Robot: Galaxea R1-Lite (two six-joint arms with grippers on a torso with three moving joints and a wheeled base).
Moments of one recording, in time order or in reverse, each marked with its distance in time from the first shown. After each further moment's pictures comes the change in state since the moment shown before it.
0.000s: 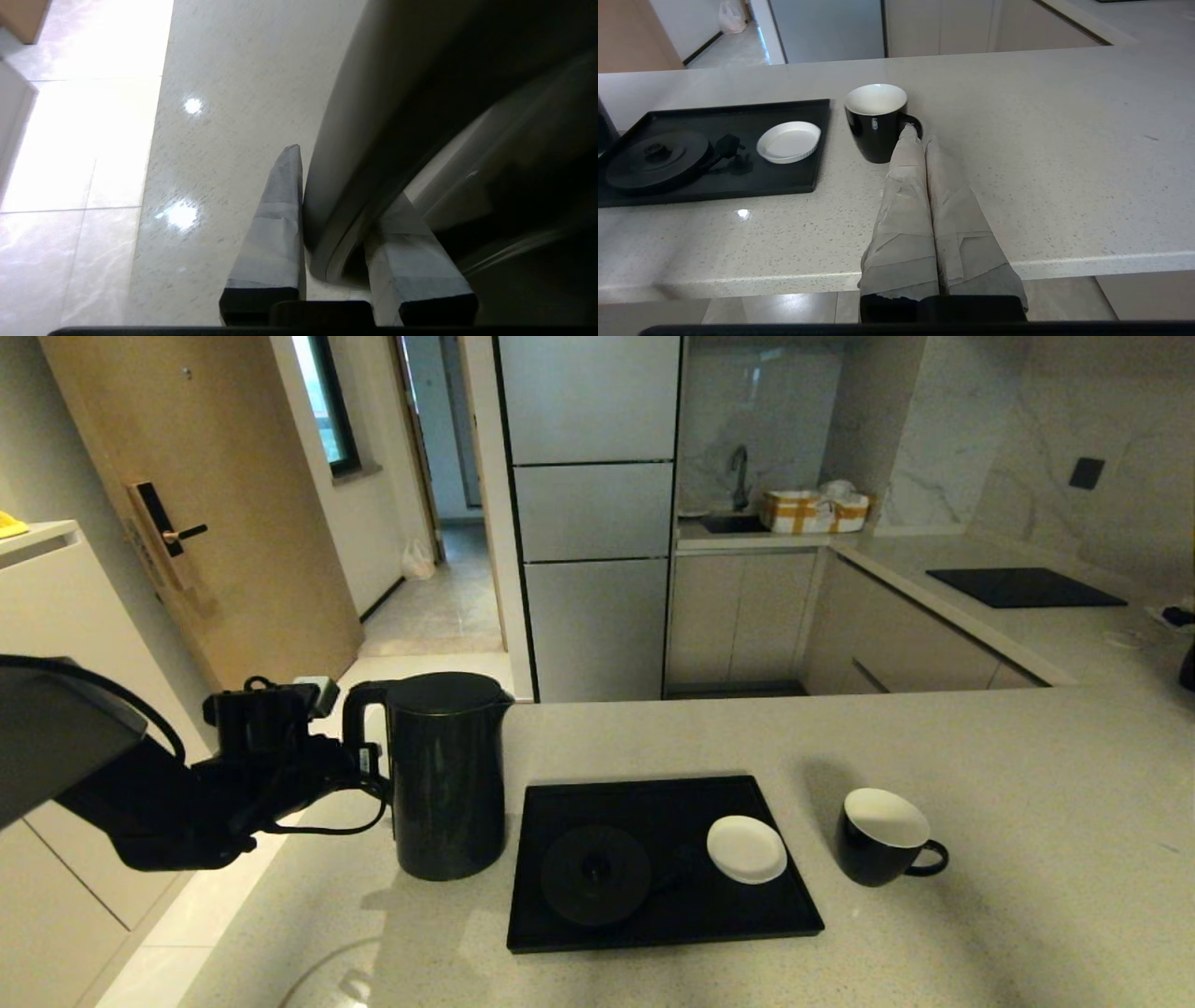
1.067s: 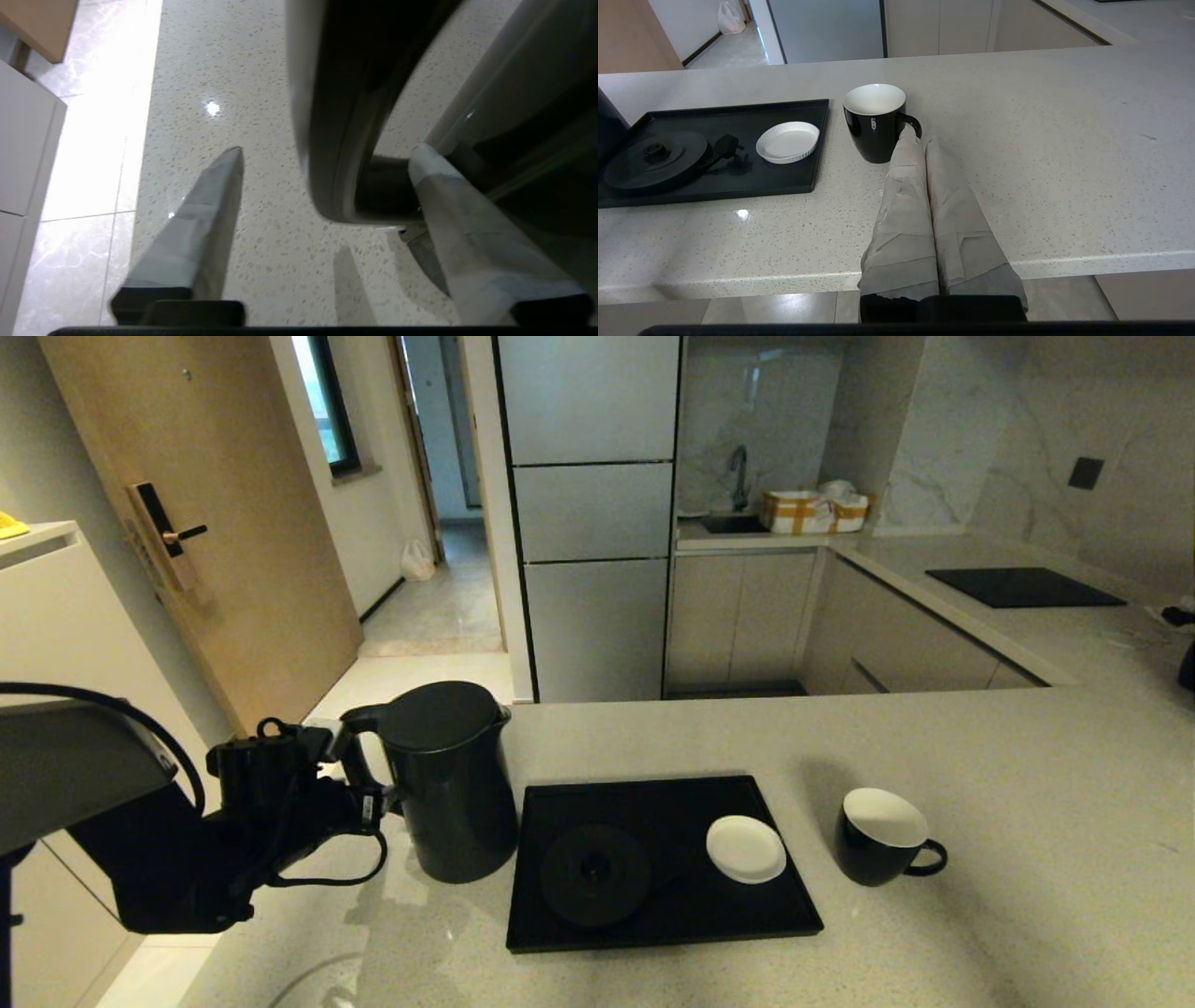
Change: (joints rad) left arm -0.004 0.055 0.205 -0.242 0.032 0.118; right arm 0.000 0.000 0.000 0.000 0.000 0.000
